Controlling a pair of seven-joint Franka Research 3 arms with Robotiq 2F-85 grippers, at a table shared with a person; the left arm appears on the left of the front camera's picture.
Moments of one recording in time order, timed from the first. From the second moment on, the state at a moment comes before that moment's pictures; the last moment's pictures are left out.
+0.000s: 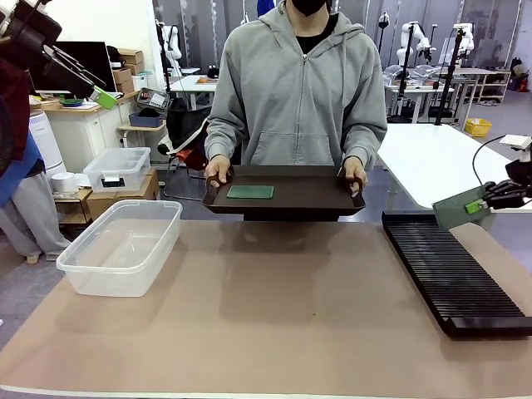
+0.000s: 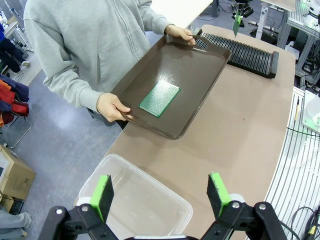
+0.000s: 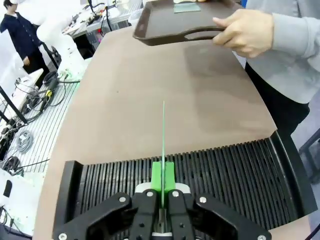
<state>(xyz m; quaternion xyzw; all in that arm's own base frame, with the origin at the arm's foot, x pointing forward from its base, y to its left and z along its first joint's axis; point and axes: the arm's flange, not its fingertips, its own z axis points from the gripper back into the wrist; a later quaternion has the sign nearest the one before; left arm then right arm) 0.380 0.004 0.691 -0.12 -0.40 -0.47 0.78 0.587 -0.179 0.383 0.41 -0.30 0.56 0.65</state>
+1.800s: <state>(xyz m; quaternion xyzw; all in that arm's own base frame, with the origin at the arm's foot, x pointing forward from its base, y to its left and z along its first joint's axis) 0.380 0.004 0.691 -0.12 -0.40 -0.47 0.78 0.661 -0.168 0.318 0.39 -0.30 0.58 0.65</state>
